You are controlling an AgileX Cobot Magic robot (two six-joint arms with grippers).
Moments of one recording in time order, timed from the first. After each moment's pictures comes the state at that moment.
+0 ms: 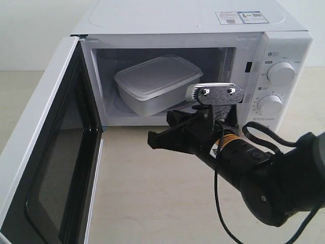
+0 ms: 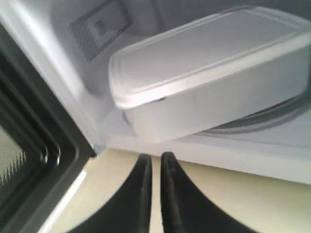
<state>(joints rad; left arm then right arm) 0.03 0.00 0.00 -0.15 0.29 0.09 0.78 1.80 -0.59 0.28 -0.90 0.16</state>
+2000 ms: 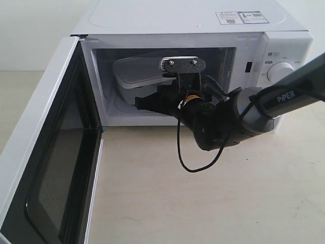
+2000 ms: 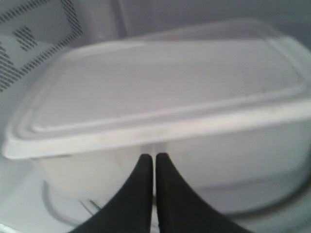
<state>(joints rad) 0.03 0.00 0.00 -0.15 0.29 0.09 0.64 2.11 -1.09 0.31 -0.67 0.00</state>
